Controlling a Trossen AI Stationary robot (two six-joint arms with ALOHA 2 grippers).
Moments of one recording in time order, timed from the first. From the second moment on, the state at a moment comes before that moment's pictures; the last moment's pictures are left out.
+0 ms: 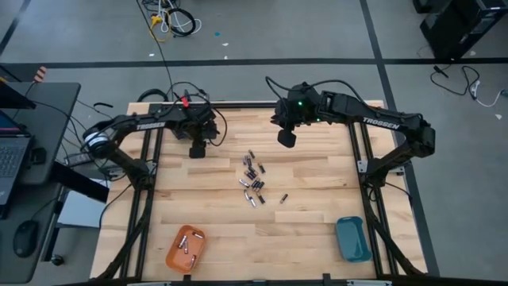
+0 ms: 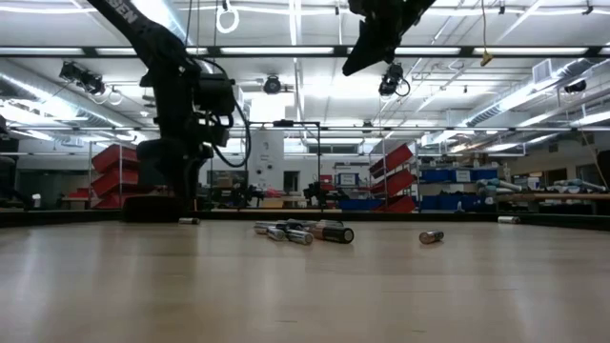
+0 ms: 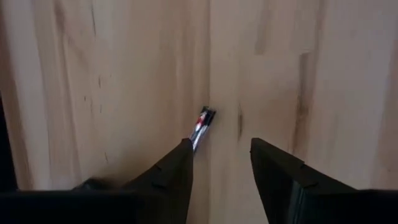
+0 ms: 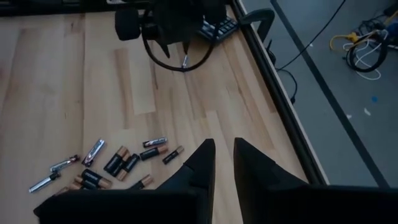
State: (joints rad) left arm 0.62 1.50 0.90 -0.70 -0.03 0.62; right arm -0.33 1.48 1.44 -0.67 0.01 -0.13
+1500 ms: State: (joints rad) left arm 0.64 1.67 0.90 -0.64 -0.05 0.58; right arm -0.32 1.49 1.44 -0.68 0.01 -0.13
